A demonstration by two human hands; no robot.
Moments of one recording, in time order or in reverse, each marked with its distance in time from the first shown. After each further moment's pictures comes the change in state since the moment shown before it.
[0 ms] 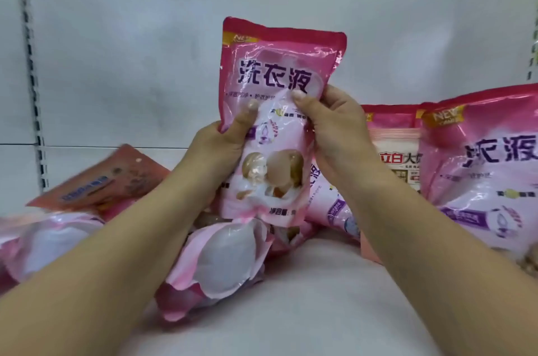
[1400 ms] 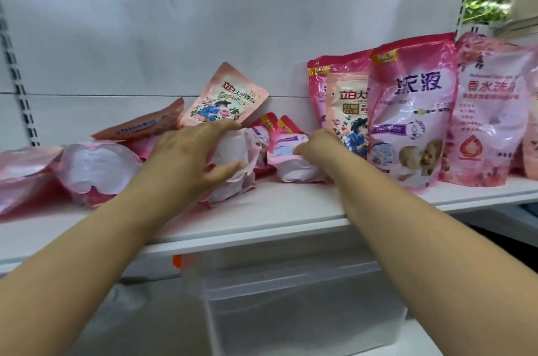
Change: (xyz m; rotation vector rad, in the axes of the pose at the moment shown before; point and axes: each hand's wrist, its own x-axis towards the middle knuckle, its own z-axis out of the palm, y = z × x) left_hand -0.097 -0.034 -0.061 0.776 -0.227 0.613; right_hand -0.072 0.029 -0.040 -1.122 0.106 0.625
